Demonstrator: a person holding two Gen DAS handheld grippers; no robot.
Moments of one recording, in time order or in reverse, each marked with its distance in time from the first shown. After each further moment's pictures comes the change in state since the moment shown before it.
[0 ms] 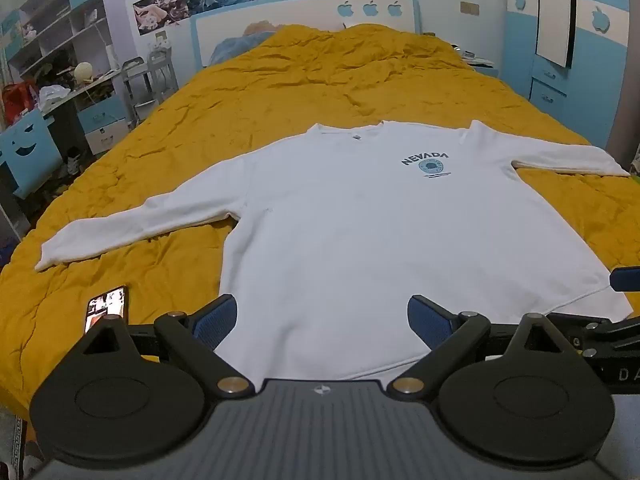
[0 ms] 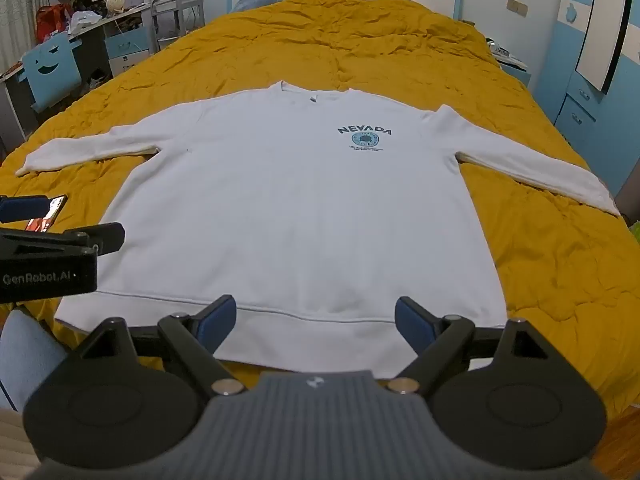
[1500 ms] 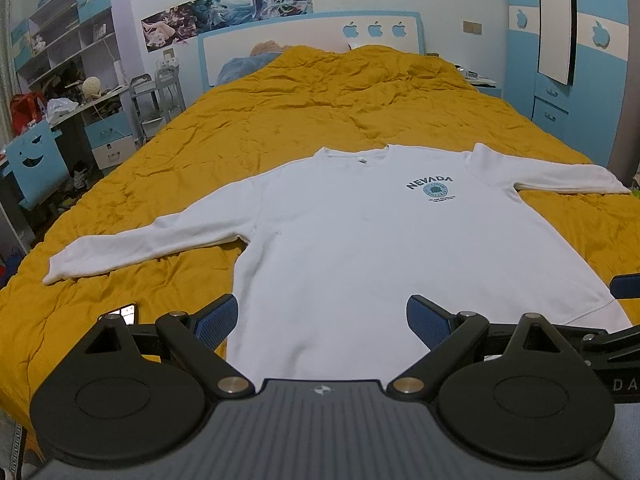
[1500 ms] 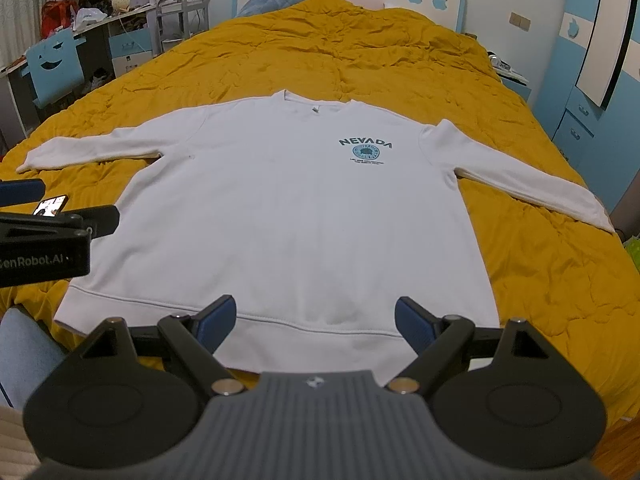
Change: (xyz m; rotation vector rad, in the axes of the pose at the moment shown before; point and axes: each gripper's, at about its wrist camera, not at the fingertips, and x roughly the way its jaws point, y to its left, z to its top) left arm -0.015 0.007 0.009 -0.007 -0.062 0.013; right arm -0.007 0.006 0.002 -0.029 -0.026 -0.021
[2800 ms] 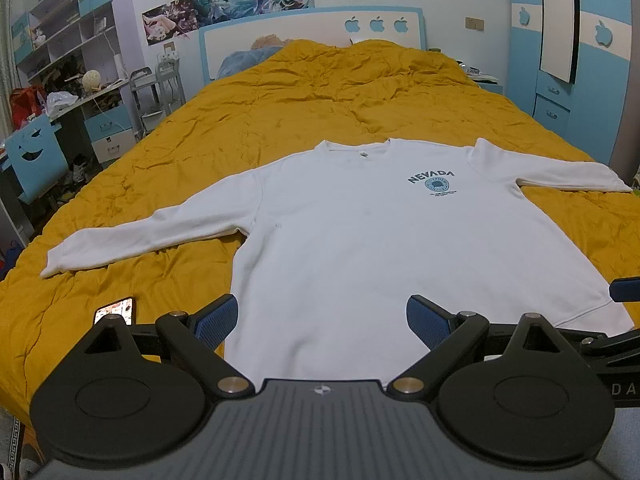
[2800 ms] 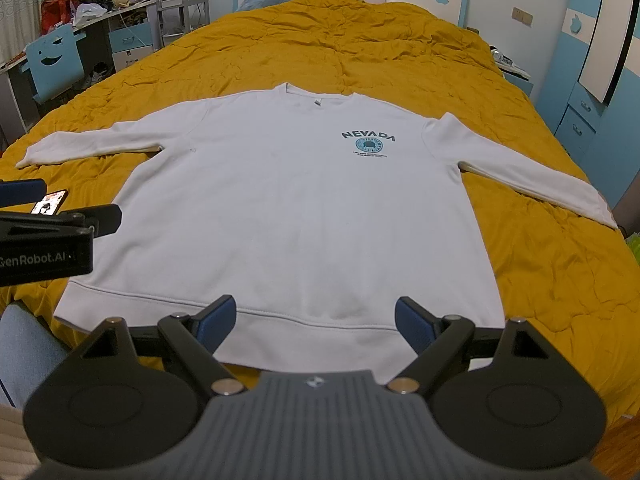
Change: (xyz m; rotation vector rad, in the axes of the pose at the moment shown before) left arm 0.004 0.003 -0.006 -0.012 0.008 -0.005; right arm 0.005 0.004 -0.001 -0.006 0.016 0.000
